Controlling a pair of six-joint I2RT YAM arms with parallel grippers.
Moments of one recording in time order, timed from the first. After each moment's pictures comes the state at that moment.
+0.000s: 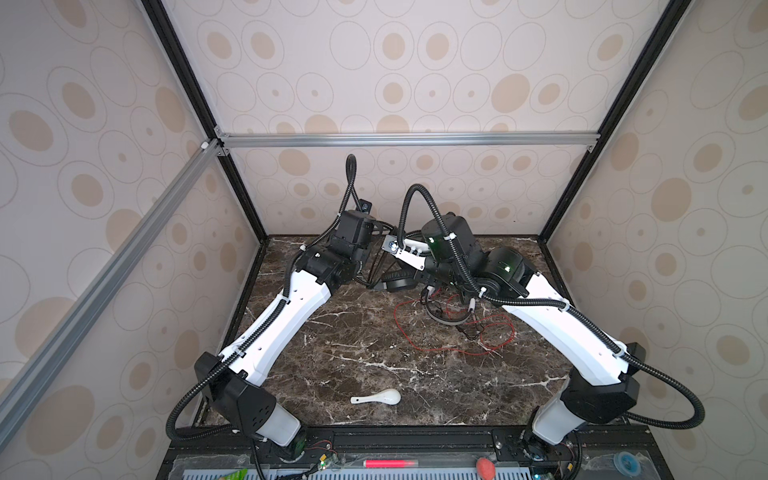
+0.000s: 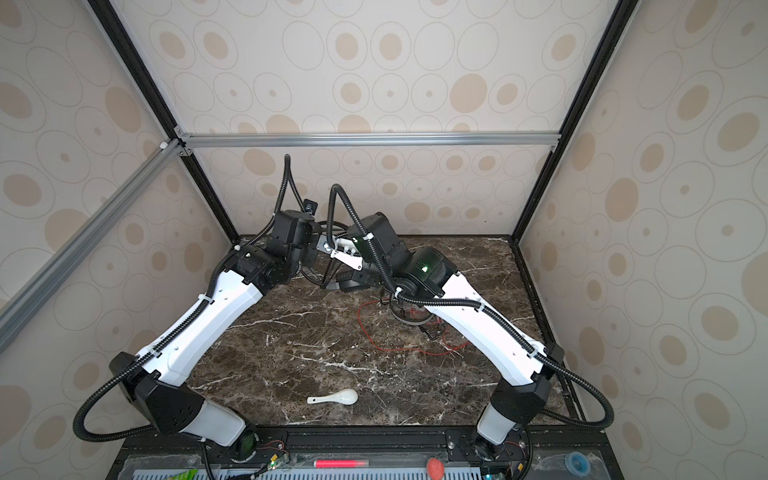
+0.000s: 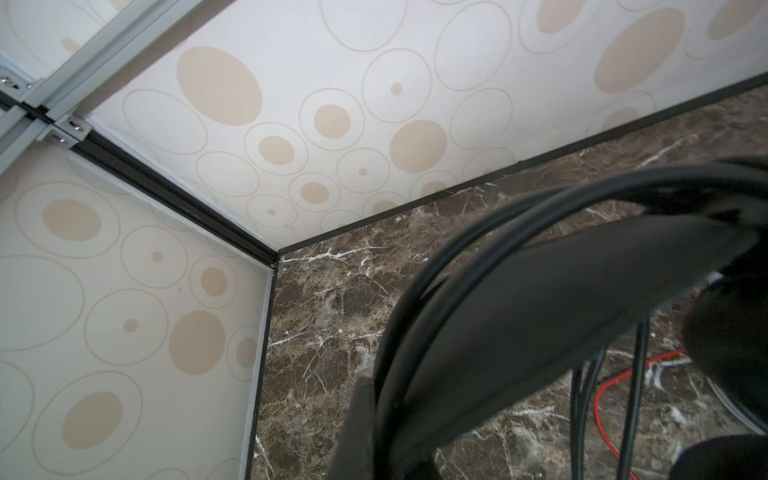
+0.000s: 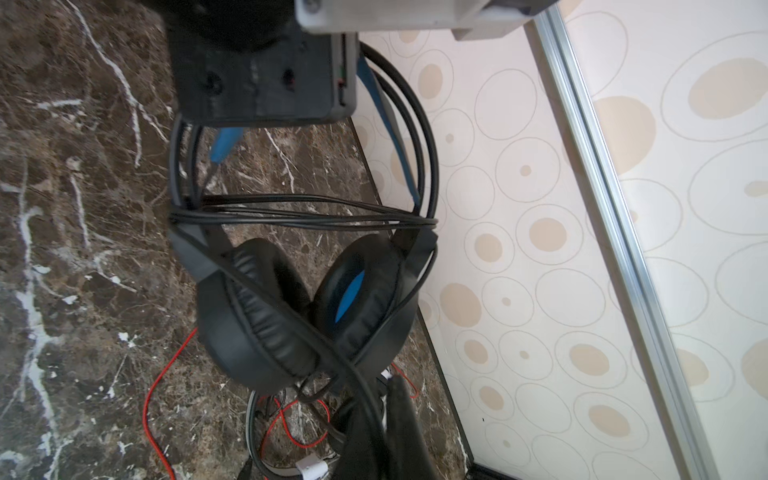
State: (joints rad) left arm -0.56 1.52 1.67 -0.76 -0.61 0.08; right arm 0.91 1.65 2.02 -0.96 0.42 -0.66
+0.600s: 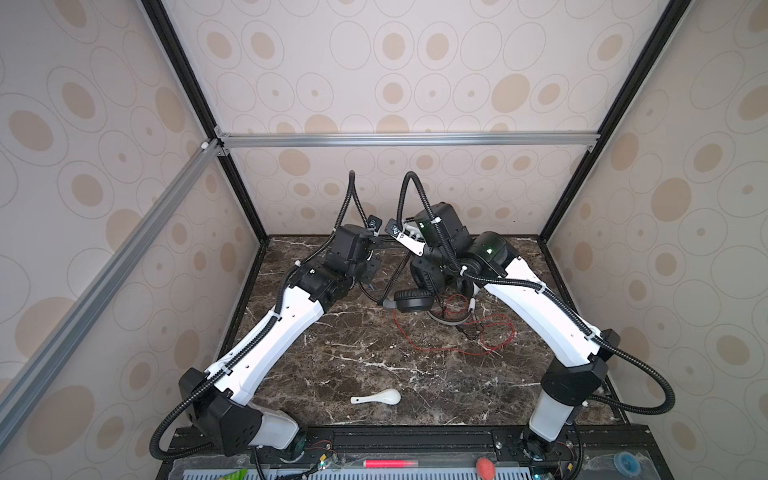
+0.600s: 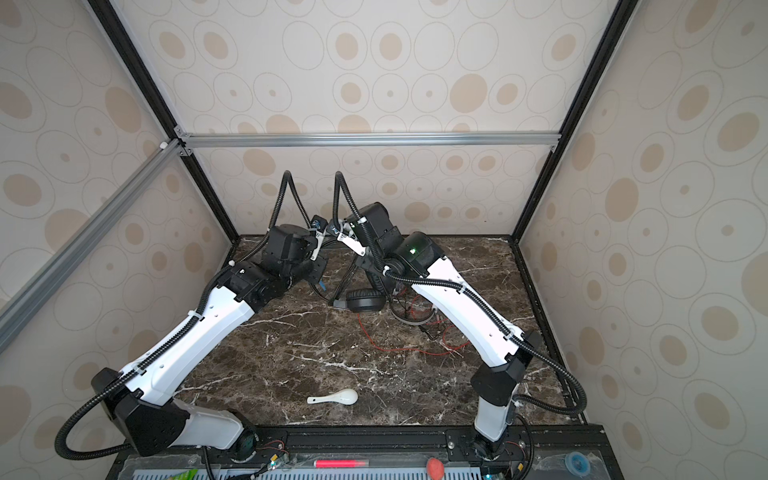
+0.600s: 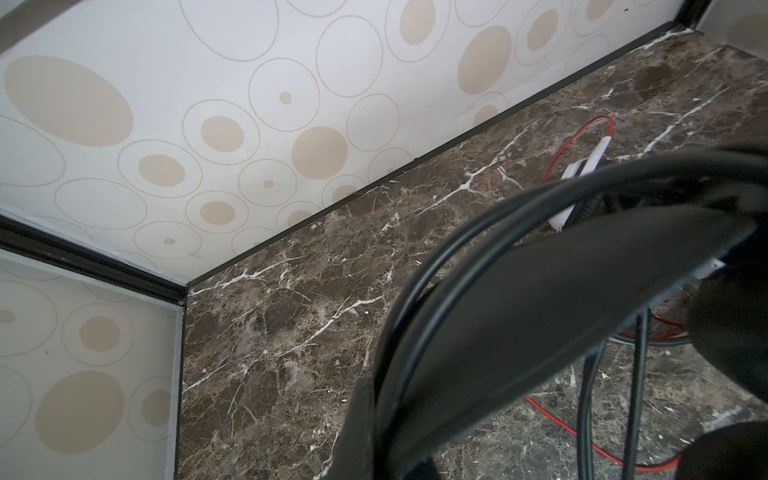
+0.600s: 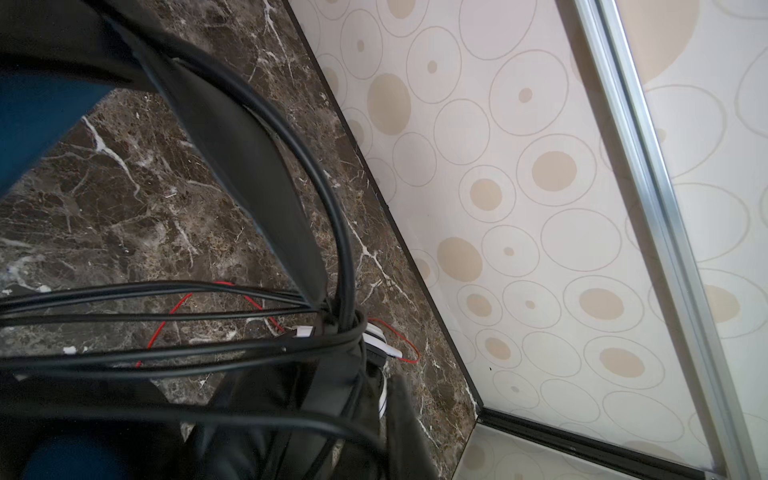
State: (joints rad) left arm -0.58 1.40 1.49 -0.68 -0.34 0.11; right arm 0.82 1.77 2.13 -1.03 0.45 -0.56
